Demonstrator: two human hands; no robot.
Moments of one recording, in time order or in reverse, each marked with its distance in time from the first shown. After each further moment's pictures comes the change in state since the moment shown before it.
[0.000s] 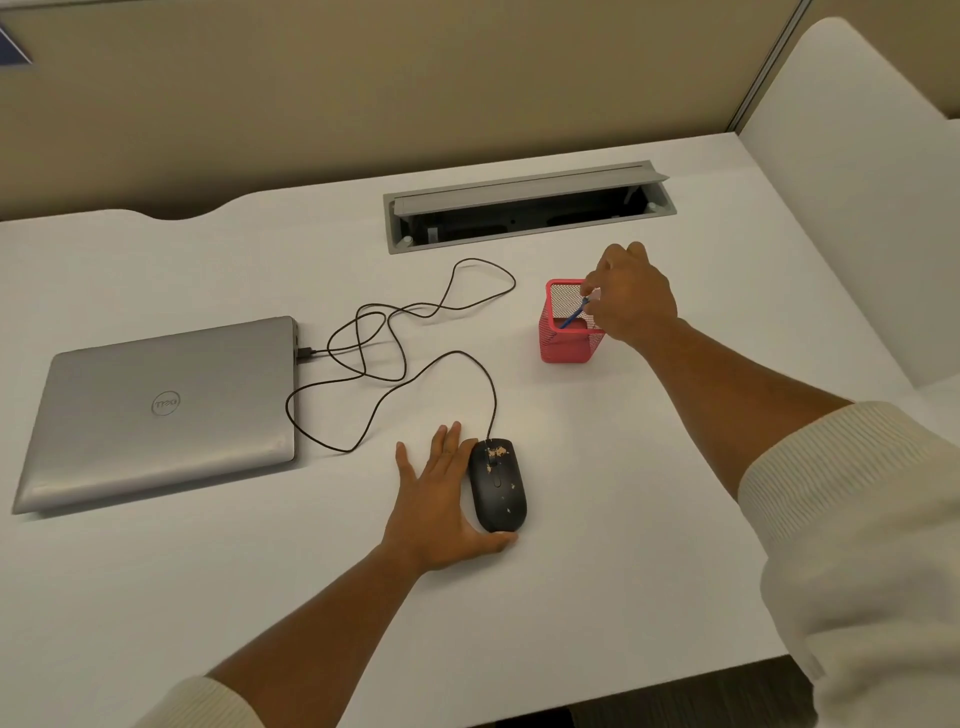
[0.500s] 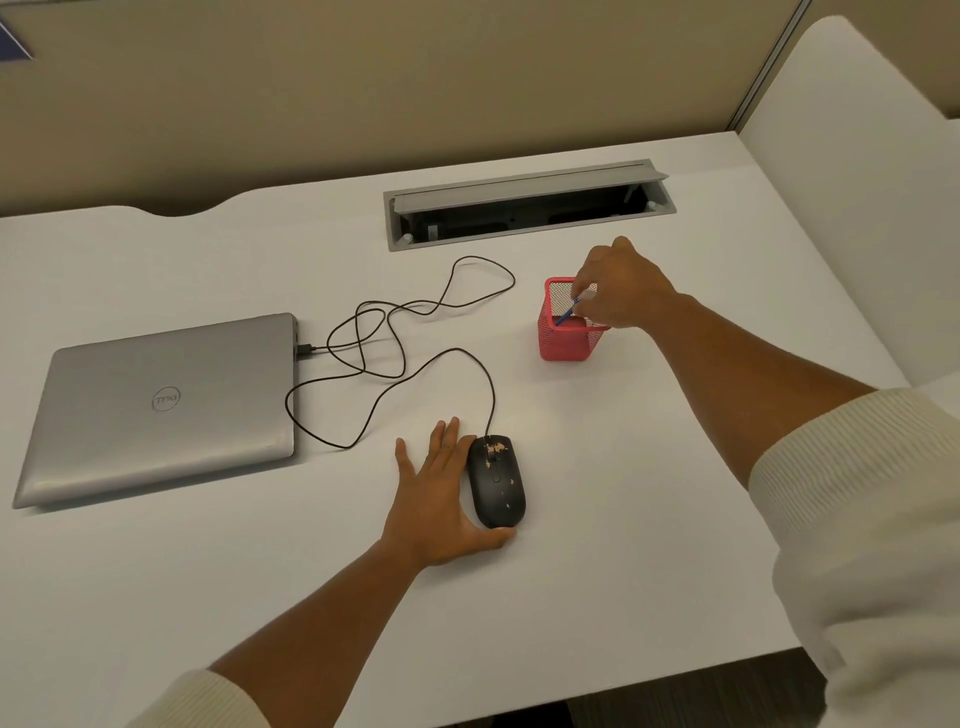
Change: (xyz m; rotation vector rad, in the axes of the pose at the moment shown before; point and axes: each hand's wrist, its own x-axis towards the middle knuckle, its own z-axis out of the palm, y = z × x) left_hand -0.002 0.003 -0.001 -0.043 0.035 0.005; right_hand 0.009 -0.001 -0.016 0.028 -0.202 -0.095
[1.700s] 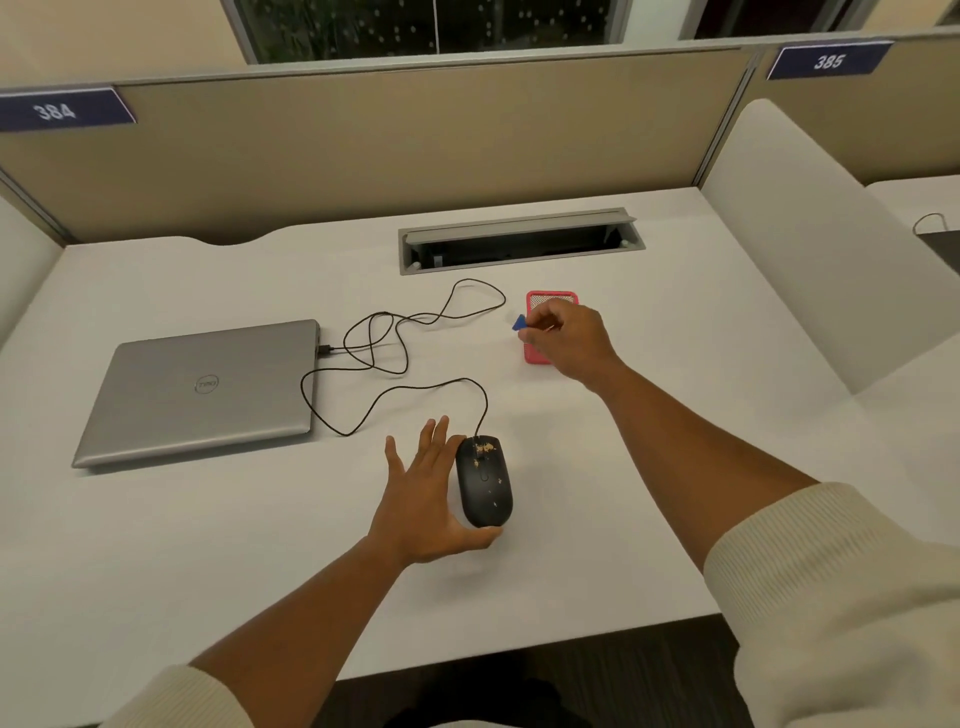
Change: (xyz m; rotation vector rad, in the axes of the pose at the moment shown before) left_hand -0.056 0.031 -0.017 0.078 0.092 0.030; right_hand -0.101 -0.048 0.021 0.919 0.258 0.045
